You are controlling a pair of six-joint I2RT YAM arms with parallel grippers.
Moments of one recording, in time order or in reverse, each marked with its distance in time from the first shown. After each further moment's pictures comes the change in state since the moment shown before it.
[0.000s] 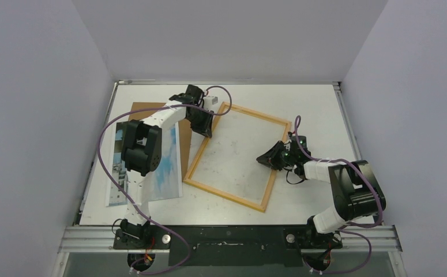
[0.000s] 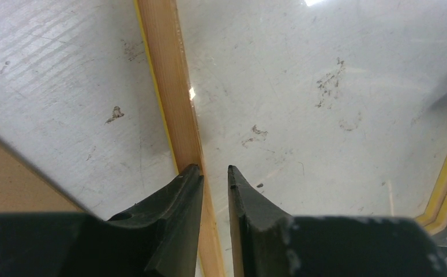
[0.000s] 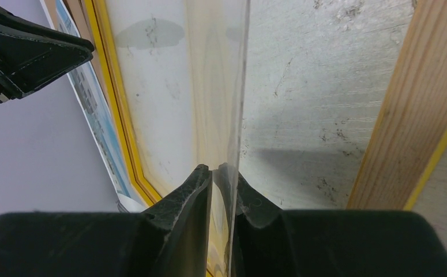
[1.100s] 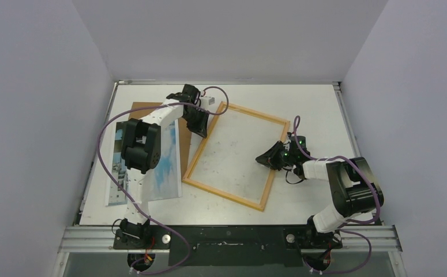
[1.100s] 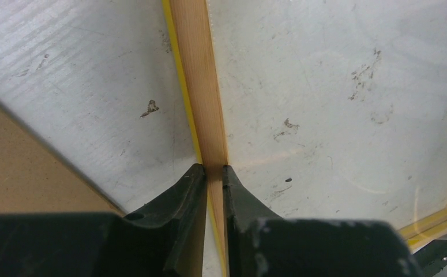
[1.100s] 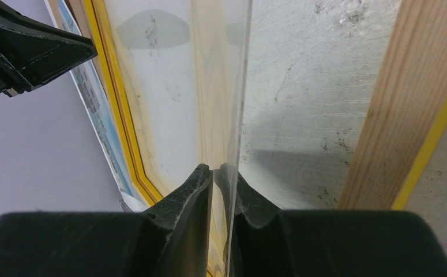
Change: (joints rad) left arm 0.034 0.041 0.034 -0.047 0.002 0.068; right arm -0.003 0.039 -0.004 0.055 -0.015 0.021
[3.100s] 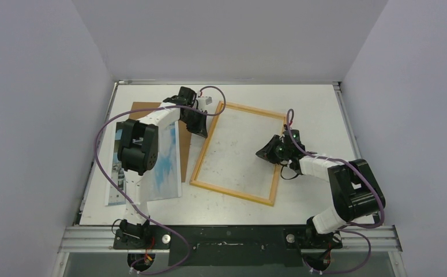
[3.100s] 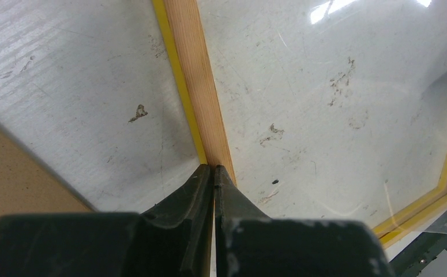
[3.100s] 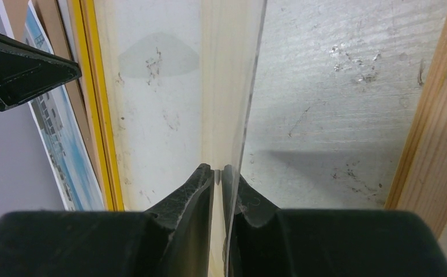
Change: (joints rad) left arm 0.019 -0.045 -0.116 0.135 0.093 -0.060; right arm 0.085 -0.038 0.095 -0.124 0.207 -0.111
